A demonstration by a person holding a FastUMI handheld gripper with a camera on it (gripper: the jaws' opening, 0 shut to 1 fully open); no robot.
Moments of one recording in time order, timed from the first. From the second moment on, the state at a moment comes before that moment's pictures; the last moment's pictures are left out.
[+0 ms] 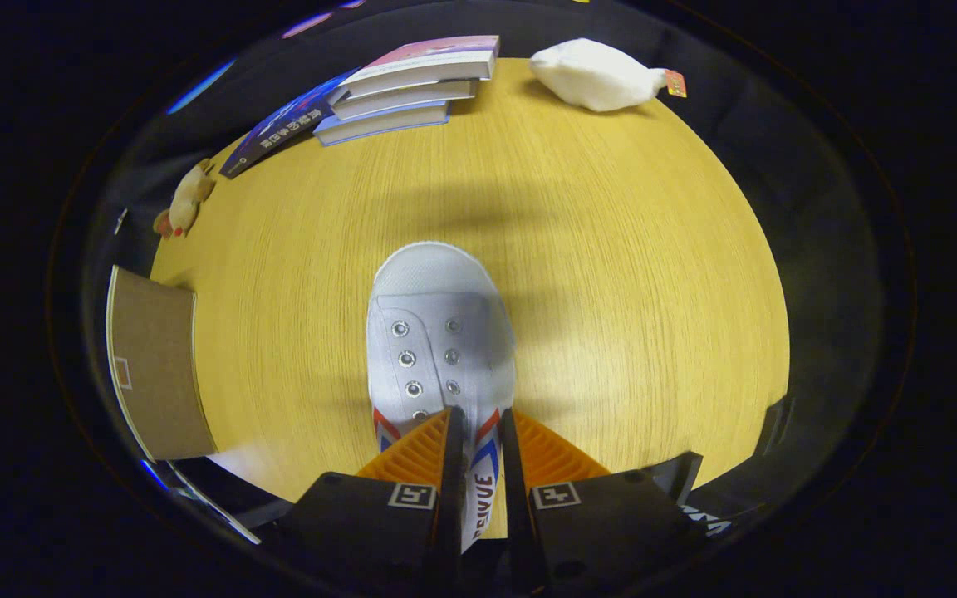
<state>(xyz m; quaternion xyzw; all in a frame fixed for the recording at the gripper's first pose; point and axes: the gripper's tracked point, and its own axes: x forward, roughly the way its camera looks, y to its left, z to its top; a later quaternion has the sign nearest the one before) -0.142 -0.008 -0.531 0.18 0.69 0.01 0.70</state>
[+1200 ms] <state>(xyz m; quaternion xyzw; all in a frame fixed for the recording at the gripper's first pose) -0.155 0.007 -0.544 0.30 0.69 -0.01 0.66</state>
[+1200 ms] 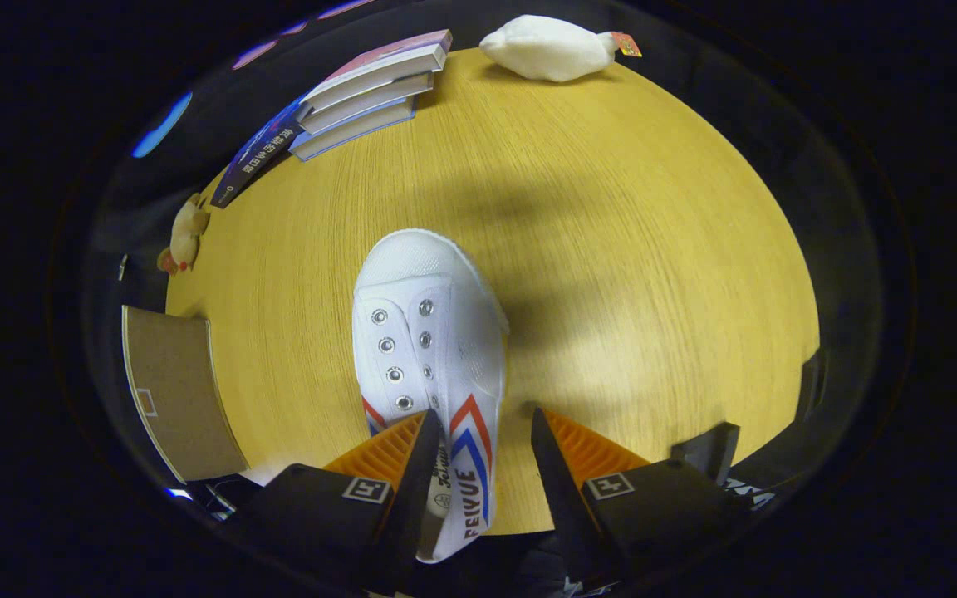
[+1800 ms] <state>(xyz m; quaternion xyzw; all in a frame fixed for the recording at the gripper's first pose) -0.124 0.017 -0.467 0.42 0.64 0.01 0.65</state>
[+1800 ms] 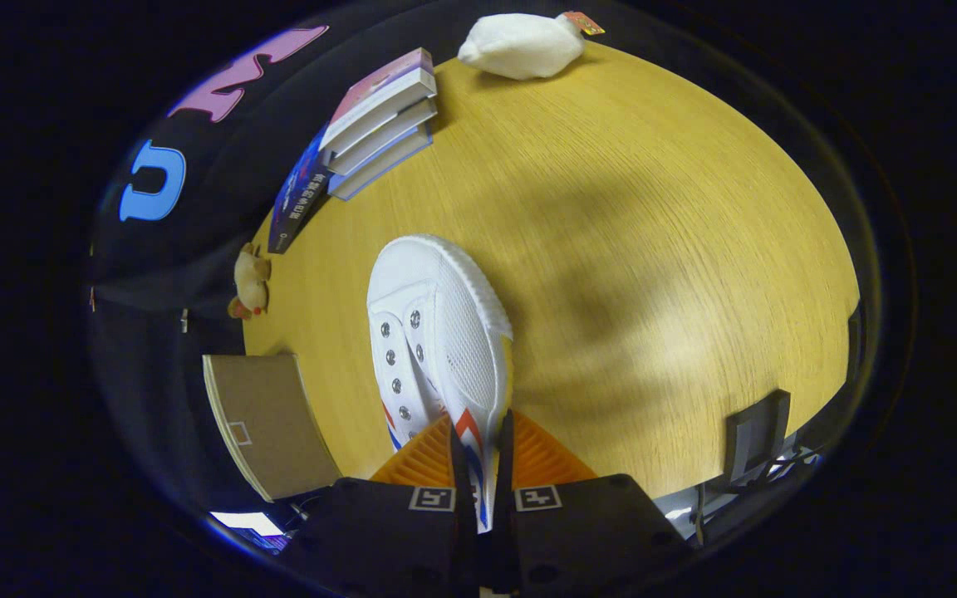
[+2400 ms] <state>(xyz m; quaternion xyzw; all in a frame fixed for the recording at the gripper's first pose) -0.028 0.213 -0.248 0.43 0.59 0.17 0.66</state>
